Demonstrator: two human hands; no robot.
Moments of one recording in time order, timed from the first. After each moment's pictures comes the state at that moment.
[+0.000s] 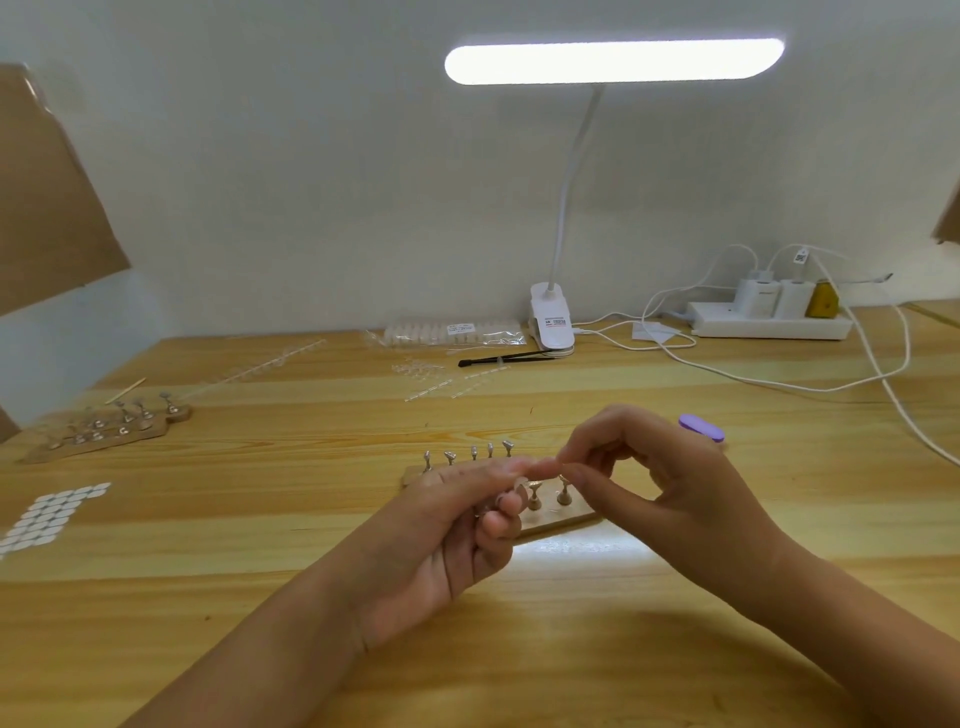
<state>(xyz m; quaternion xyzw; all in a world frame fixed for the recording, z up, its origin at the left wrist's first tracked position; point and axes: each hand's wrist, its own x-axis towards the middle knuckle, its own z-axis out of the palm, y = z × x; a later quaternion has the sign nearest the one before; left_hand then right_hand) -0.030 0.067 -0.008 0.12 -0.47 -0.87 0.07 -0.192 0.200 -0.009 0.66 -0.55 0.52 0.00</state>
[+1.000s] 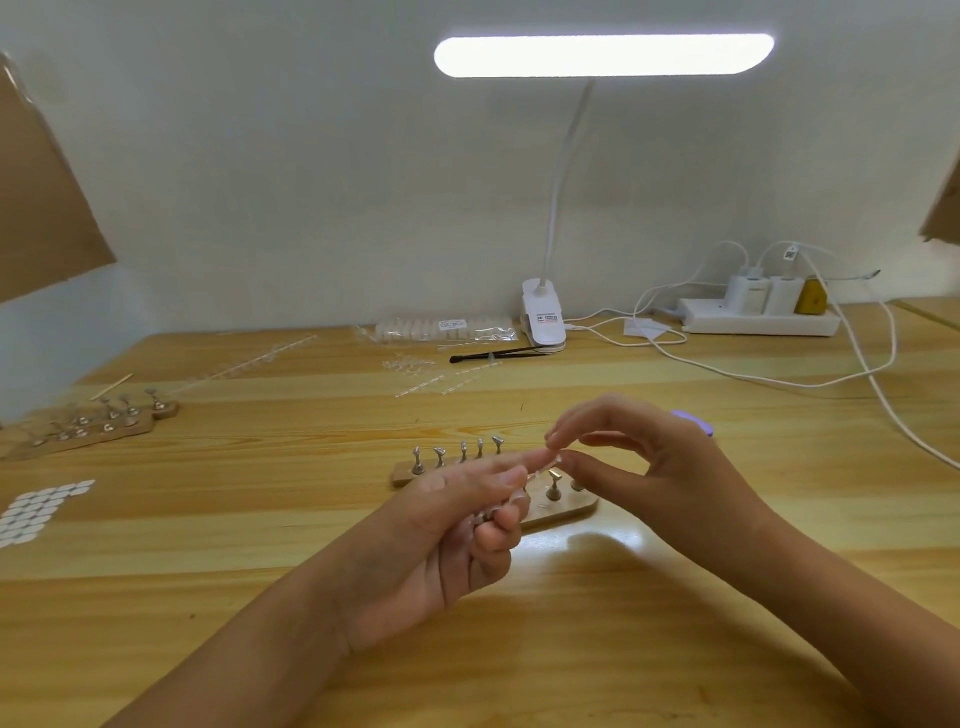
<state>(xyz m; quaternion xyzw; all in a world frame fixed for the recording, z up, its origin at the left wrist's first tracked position) -0.028 0.067 -0.013 0.07 -0.45 -0.89 0.02 -0.200 0.197 -0.007 0.60 -0.61 0.52 -0.07</state>
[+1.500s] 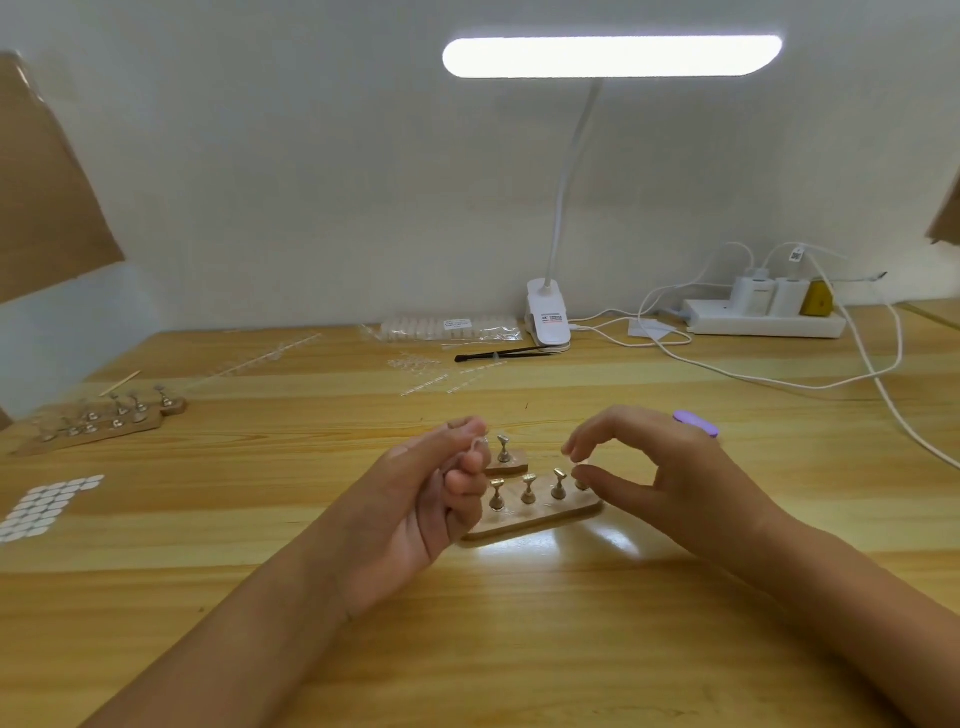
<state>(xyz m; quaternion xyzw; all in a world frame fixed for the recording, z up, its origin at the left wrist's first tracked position) -0.029 0.053 -0.005 0.11 -0.40 -0.90 0.14 -0.220 0.201 -0.016 0.65 -0.66 0.39 0.03</state>
